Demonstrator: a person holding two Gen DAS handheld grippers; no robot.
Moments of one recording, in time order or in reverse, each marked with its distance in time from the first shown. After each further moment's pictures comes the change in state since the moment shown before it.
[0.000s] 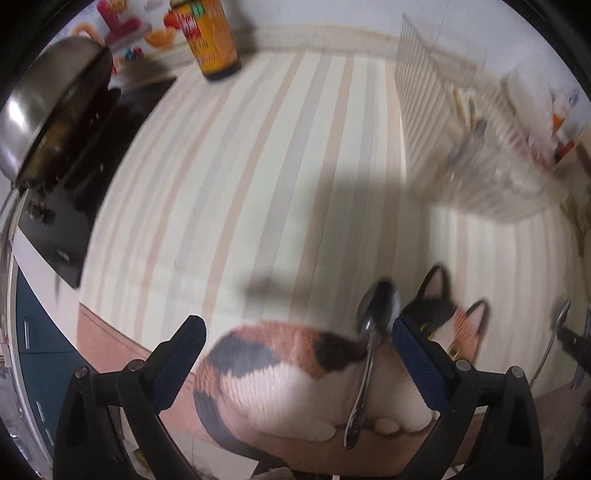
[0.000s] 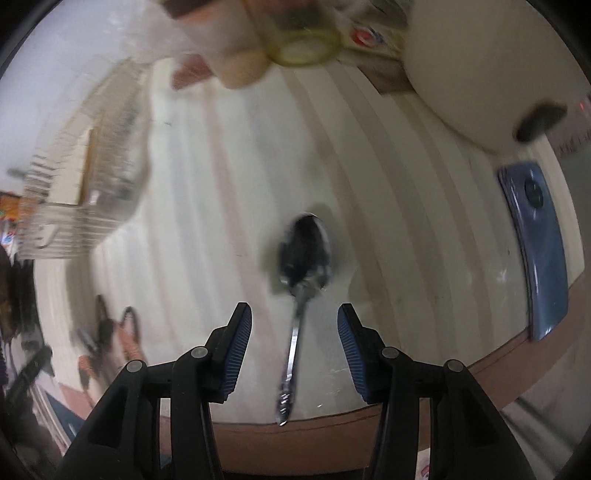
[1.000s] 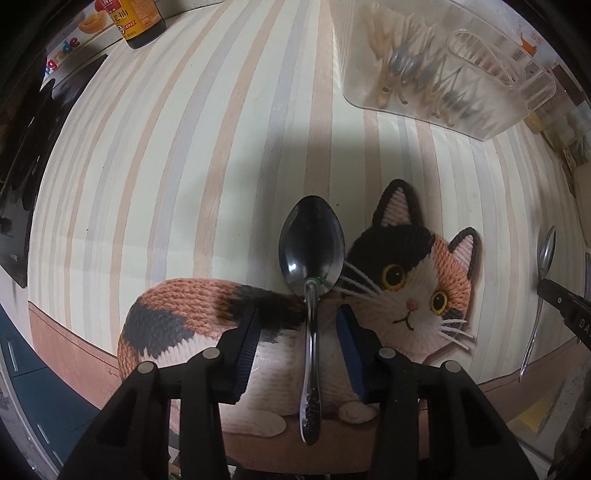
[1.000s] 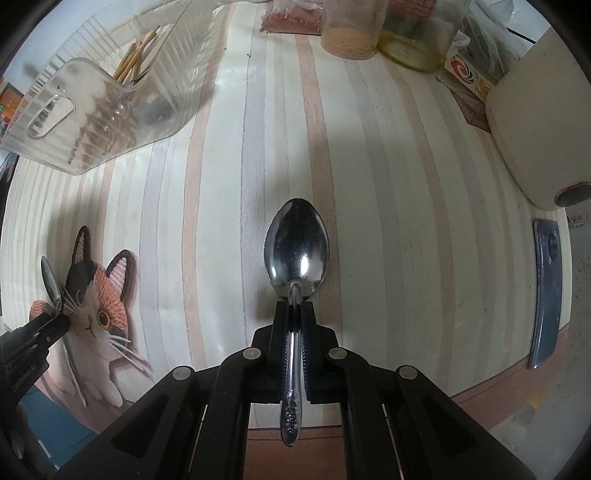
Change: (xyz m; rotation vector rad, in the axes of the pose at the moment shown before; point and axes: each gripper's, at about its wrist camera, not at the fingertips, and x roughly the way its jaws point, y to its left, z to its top) left arm 0.052 -0.065 -0.029 0.119 0.111 -0.100; right arm 0.000 0.077 -0.024 -0.270 -0.007 -0.136
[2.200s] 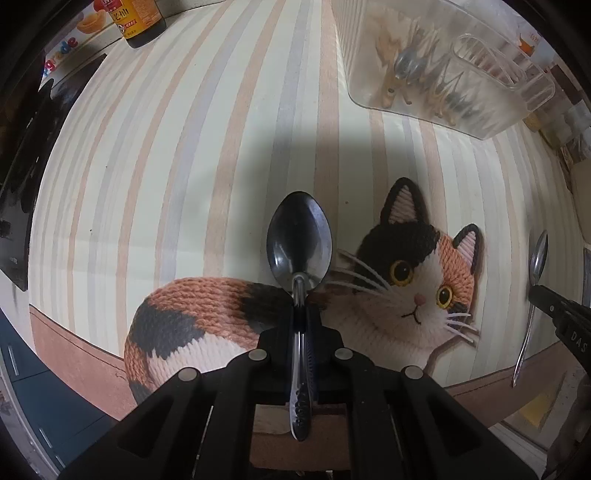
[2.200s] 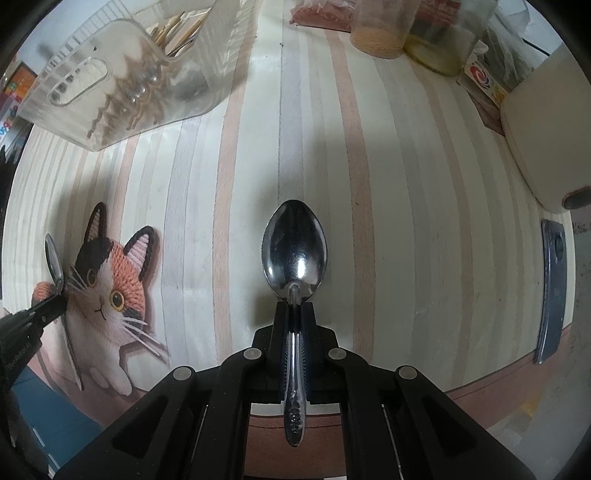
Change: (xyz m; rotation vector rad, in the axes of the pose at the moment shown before) left arm -0.005 0.008 0.001 0.001 0.002 -0.006; right arm 0.008 0.030 -0.016 -0.031 0.012 0.025
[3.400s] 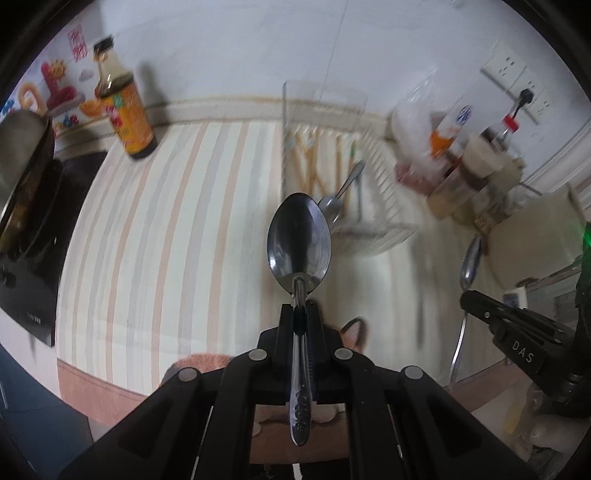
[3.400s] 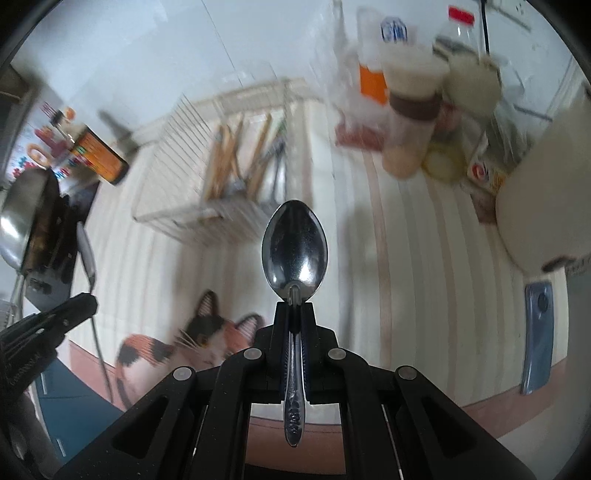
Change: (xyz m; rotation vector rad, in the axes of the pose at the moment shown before) left arm -0.159 -0.013 0.029 0.045 -0.276 -0.159; right arm -0.133 0.015 0.037 -0.015 -0.243 0.181
